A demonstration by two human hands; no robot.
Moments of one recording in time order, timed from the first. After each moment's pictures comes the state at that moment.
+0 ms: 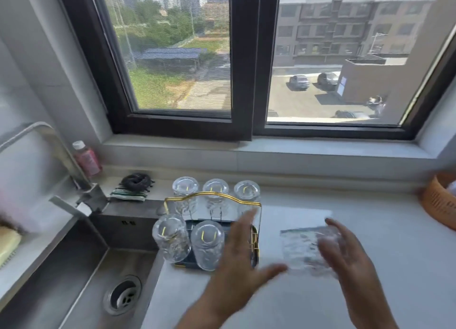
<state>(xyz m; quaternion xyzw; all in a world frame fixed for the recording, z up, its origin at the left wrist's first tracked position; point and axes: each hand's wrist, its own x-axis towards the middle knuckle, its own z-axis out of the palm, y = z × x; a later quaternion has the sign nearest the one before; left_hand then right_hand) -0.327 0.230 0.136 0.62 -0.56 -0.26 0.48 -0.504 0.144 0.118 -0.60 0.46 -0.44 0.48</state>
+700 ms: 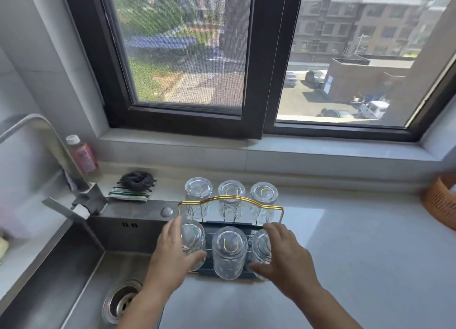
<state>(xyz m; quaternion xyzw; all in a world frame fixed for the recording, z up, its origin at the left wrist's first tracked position) -0.167 0.230 0.065 0.80 -0.44 -0.18 0.35 -0.378 0.132 0.064 -0.87 0.45 -0.13 0.11</state>
